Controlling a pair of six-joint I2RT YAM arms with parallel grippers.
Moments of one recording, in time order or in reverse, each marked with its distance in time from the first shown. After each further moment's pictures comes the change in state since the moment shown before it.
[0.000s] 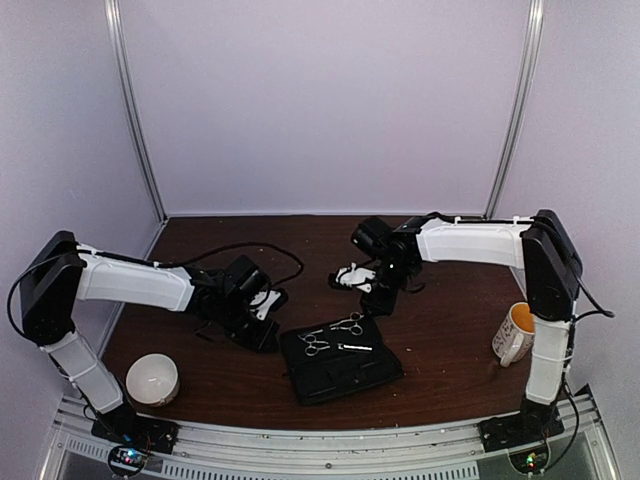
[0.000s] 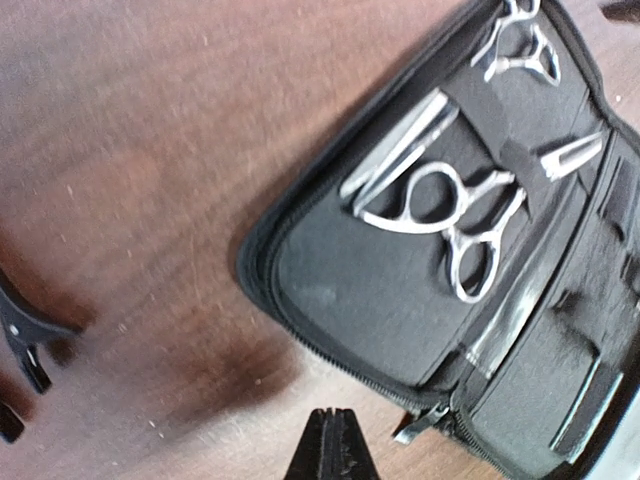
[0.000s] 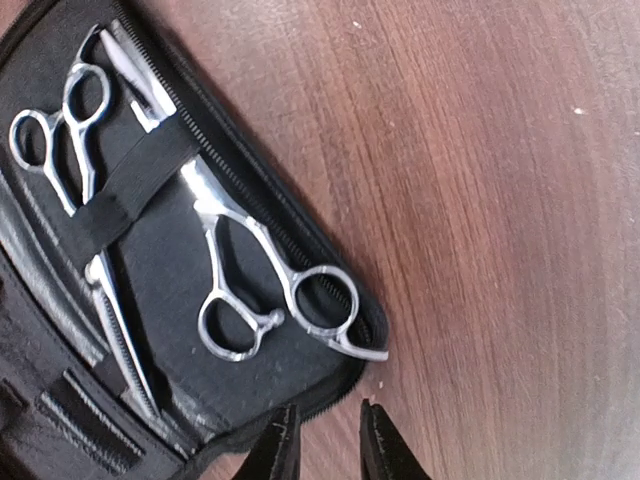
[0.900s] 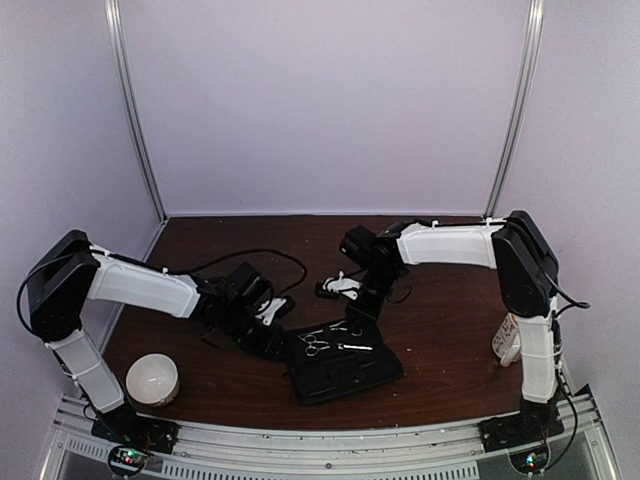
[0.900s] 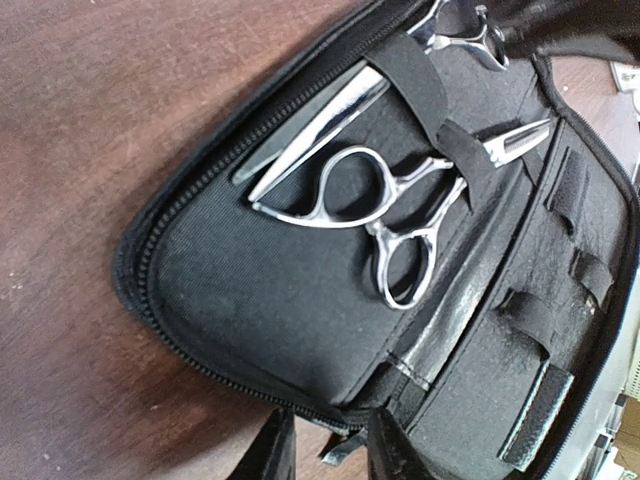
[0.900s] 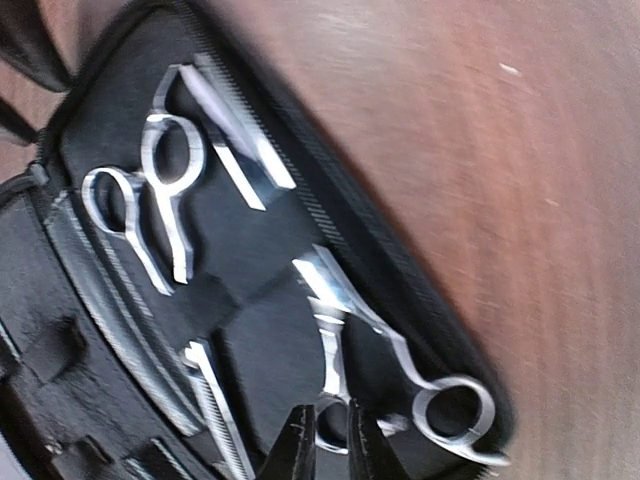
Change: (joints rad) left arm -0.002 0.040 -0.055 0.146 0.177 -0.089; right arm -0.013 0.168 0.123 -0.056 -0.260 0.064
